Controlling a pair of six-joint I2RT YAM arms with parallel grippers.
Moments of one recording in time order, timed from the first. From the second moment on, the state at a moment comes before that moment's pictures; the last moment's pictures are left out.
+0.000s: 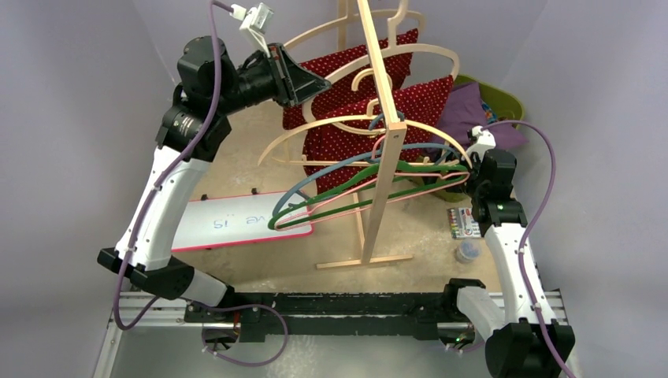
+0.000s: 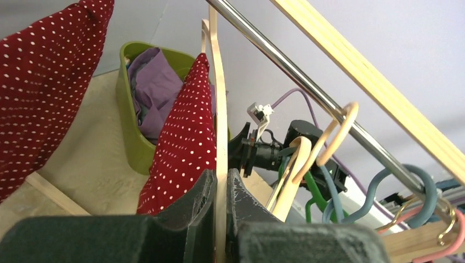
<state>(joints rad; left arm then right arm) -0.46 1.46 1.98 -0.51 0.56 -0.57 -0.06 0.92 0.81 -0.37 -0.33 0.25</state>
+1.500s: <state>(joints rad) -0.39 1.33 1.54 -0.29 0.39 -0.85 0.15 1.20 0.56 0.45 -0.77 0.76</state>
